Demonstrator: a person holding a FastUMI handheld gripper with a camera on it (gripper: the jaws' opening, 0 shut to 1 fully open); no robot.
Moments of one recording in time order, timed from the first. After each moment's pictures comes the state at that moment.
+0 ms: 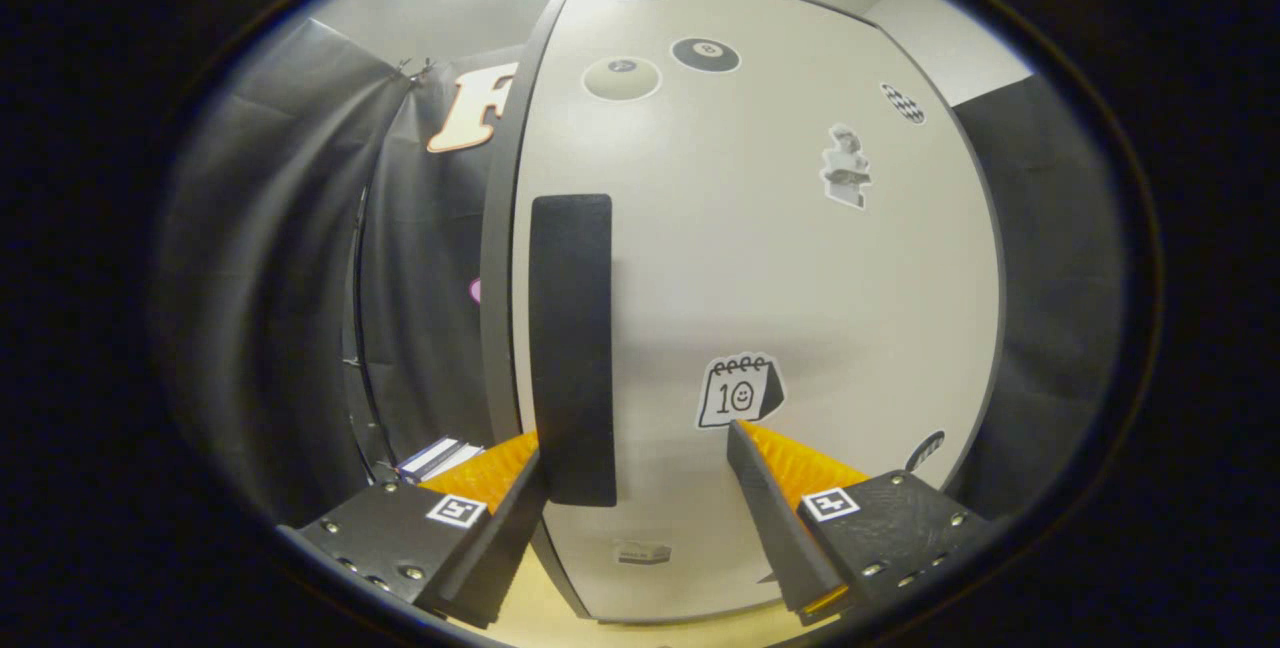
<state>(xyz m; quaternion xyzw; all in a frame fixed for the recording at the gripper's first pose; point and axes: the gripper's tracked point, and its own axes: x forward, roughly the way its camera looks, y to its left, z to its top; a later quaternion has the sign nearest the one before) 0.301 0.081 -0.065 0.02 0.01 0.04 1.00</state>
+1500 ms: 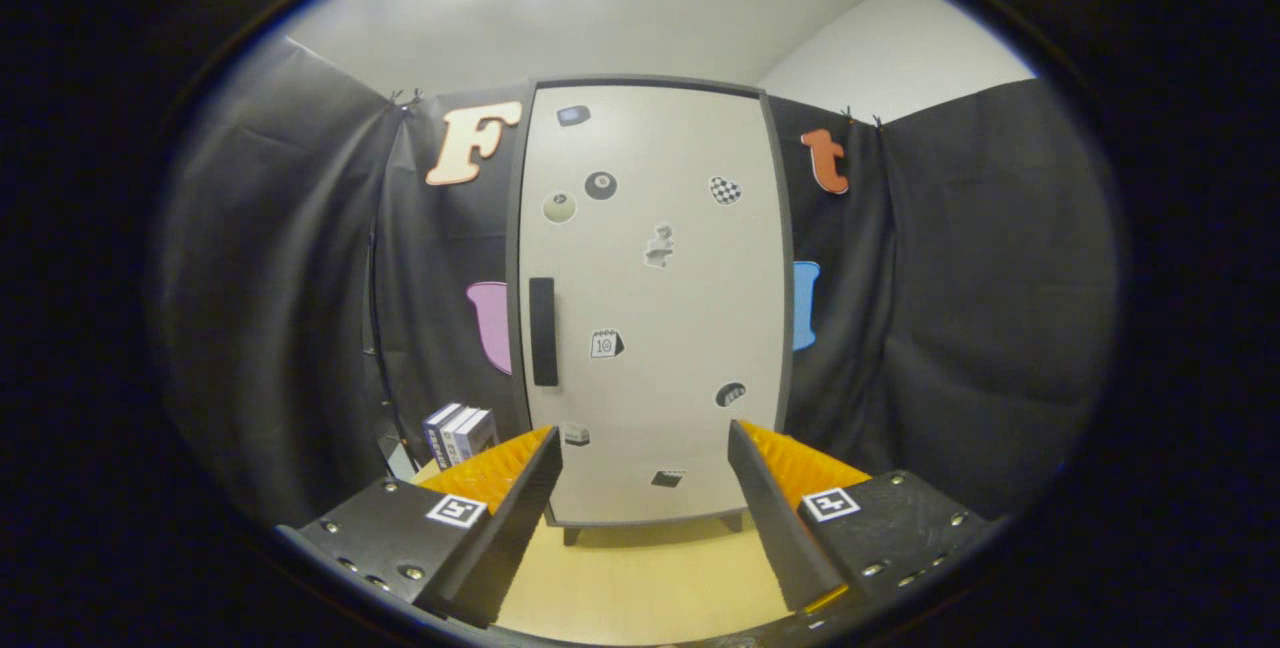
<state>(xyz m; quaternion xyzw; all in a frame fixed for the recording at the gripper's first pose) 0.063 -0.020 -0.021 0.02 0.02 -0.02 1.00</state>
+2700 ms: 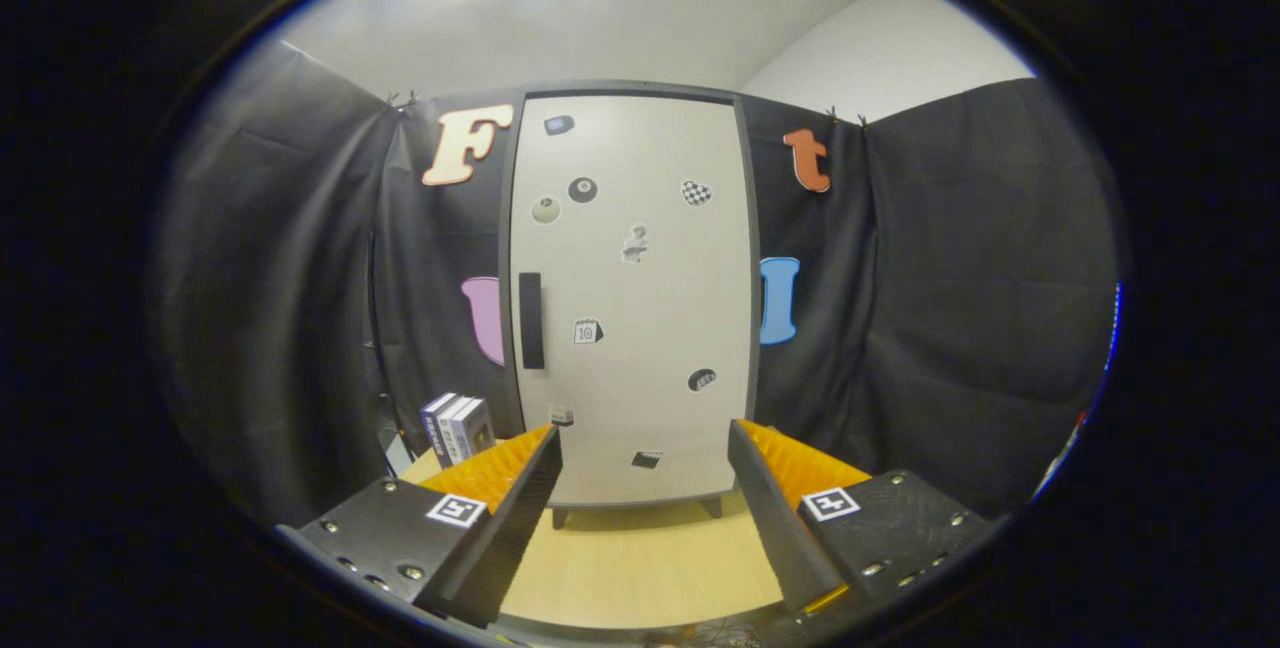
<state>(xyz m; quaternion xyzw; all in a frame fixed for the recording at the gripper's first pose) 0.026 -0.045 -0.024 0.02 0.03 -0.03 1.00</state>
